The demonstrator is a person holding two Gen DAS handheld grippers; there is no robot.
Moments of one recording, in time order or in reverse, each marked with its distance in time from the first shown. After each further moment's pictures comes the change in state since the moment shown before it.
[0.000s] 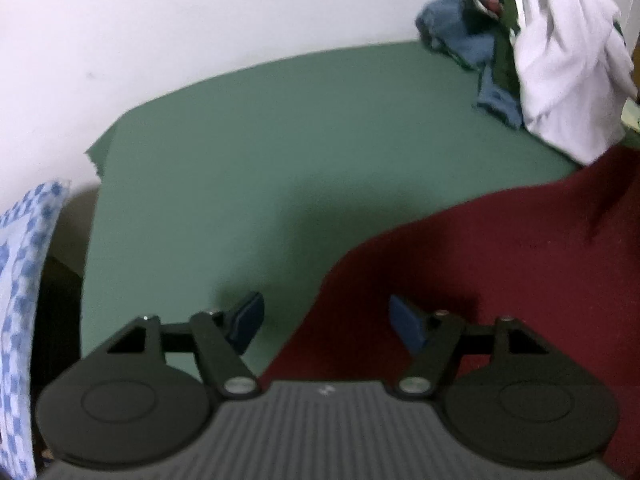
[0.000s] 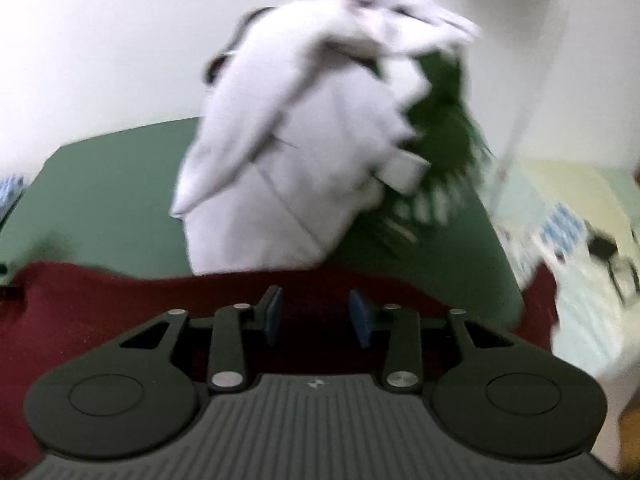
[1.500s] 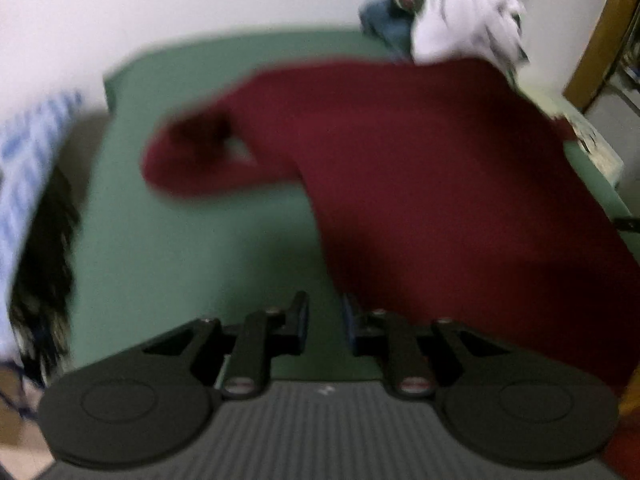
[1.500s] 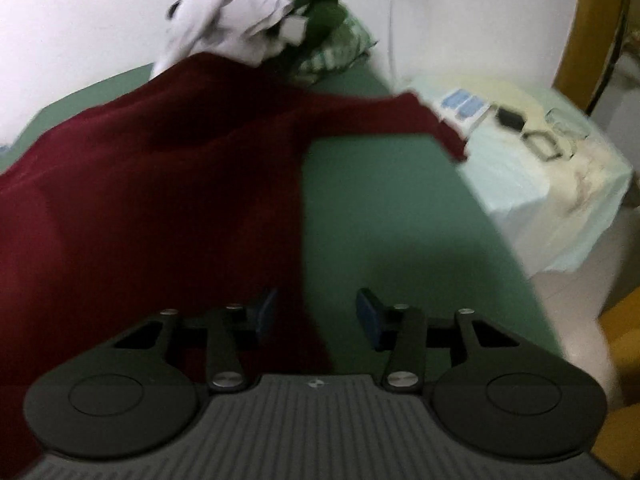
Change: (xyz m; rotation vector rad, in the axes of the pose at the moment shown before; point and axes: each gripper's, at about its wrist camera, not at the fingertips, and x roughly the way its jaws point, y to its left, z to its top) left arm -0.143 -0.033 -0.174 -0.119 0.045 -0.166; right arm -0.110 -0.033 -0.191 0.209 0.071 -0.085
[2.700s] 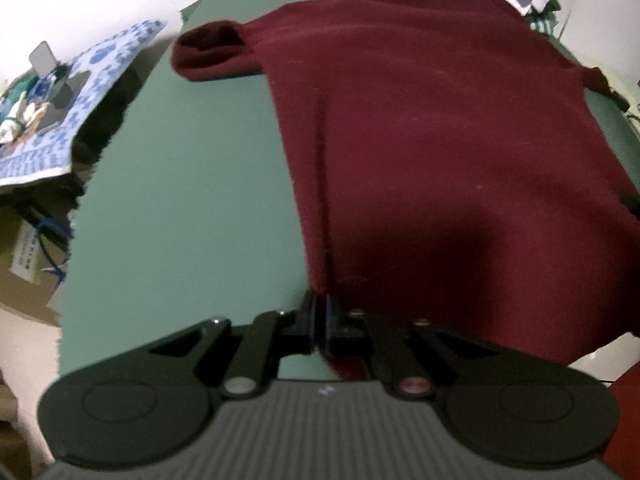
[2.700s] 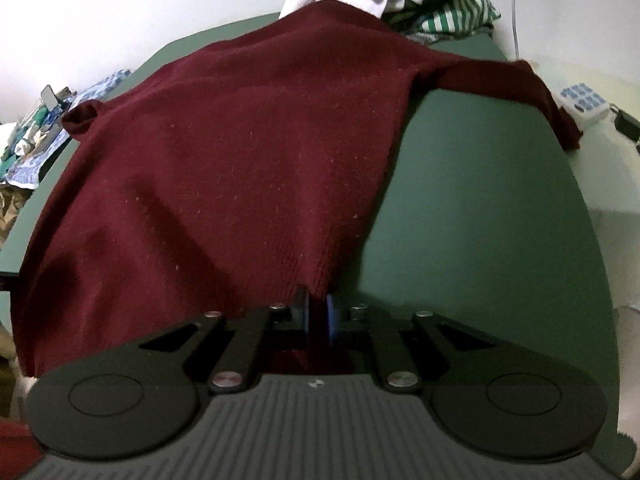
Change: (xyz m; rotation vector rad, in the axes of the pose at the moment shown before) left arm -0.038 -0.137 -0.080 -0.158 0.108 0.311; right arm 0.011 -0.048 -0.011 -0.199 0.094 0.381
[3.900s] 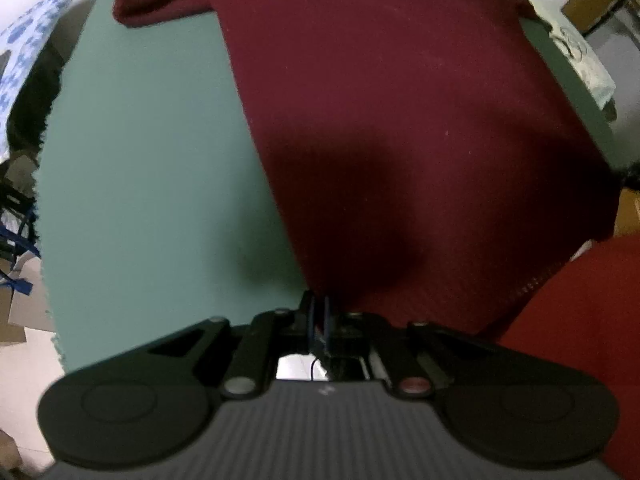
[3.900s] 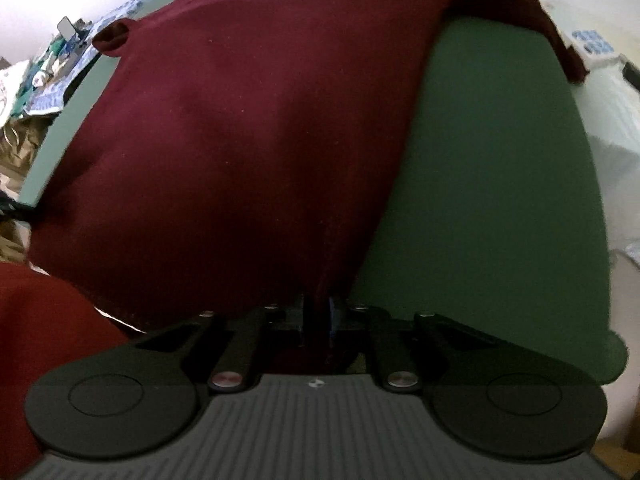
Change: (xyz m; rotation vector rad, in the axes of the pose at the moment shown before) left arm 0.001 0.036 -0.011 0.182 0.198 -0.271; right arm -0.028 0.026 -0.021 -0.030 0.251 0.023
